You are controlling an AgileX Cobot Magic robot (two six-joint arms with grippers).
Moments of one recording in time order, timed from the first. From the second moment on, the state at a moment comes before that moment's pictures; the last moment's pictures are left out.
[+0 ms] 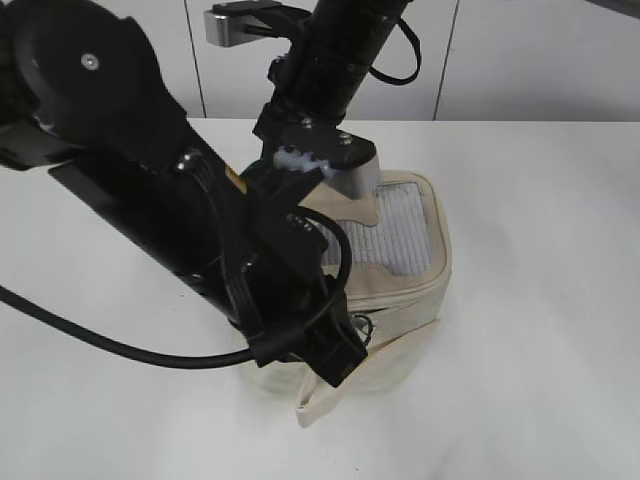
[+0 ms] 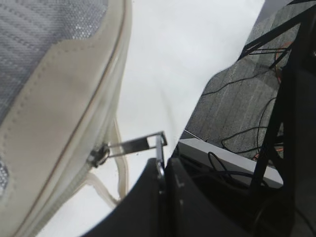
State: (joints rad) left arm -0.88 1.61 -1.06 -0.58 0.74 0.52; right arm 0.60 2.24 -2.07 0.45 1.23 -0.63
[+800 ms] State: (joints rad) left arm -0.89 1.58 -1.06 -0.52 0.79 0.42; right arm 0.60 2.24 -2.07 0.45 1.23 -0.60
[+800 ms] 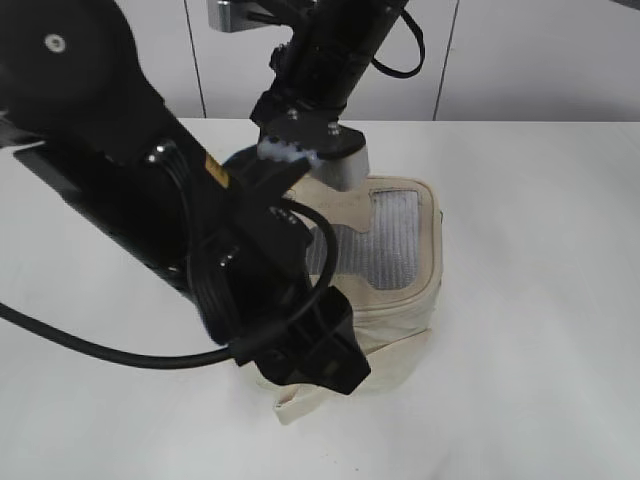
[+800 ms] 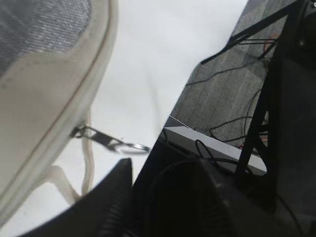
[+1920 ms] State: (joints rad) left arm -0.49 1.61 -1.31 -0.35 0.73 0.40; right arm 0.29 2.01 -1.93 0.36 1.22 -0.34
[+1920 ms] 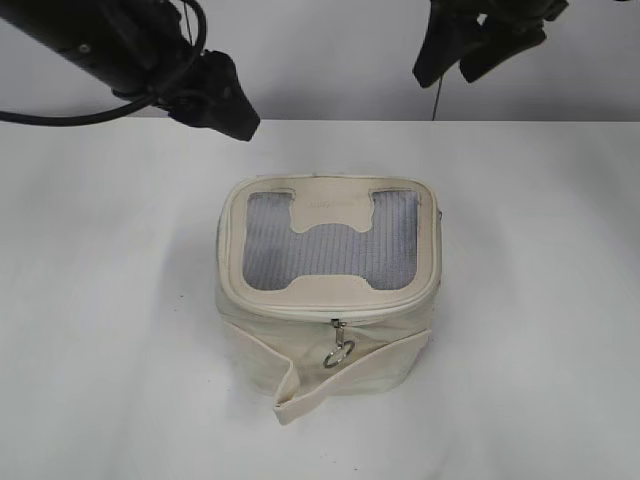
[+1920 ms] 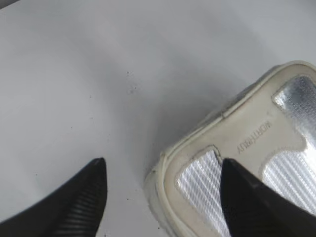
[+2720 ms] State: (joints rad) left arm -0.51 2.16 -1.92 -0.75 1.08 0.78; right arm 0.26 1.73 -1.42 0.17 1.22 -0.20
